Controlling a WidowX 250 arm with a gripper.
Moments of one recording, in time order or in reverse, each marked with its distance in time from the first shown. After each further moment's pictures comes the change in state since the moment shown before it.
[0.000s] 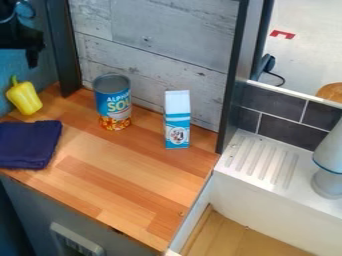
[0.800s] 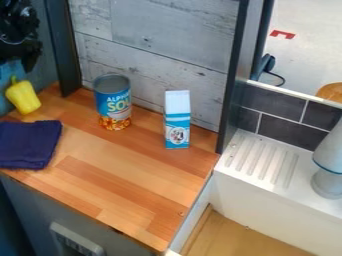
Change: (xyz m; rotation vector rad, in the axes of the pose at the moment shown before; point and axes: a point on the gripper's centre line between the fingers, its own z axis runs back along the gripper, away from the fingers) arm 0.030 0.011 -0.069 0.193 -0.103 0.357
